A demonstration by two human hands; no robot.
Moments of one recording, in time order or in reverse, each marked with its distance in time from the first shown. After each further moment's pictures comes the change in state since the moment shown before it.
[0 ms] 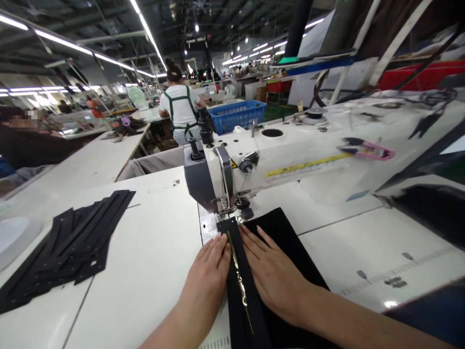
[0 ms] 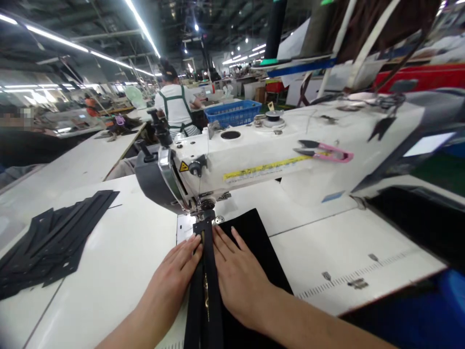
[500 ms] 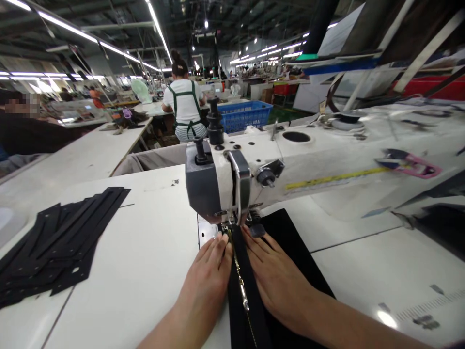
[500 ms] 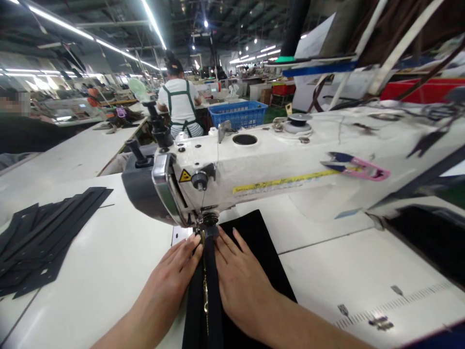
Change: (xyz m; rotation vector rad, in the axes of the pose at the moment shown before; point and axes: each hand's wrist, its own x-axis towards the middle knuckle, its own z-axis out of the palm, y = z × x) left_hand 0.013 -0.014 0.018 -0.013 0.056 -0.006; right_hand 0.015 0.020 0.004 -0.008 0.009 -0.028
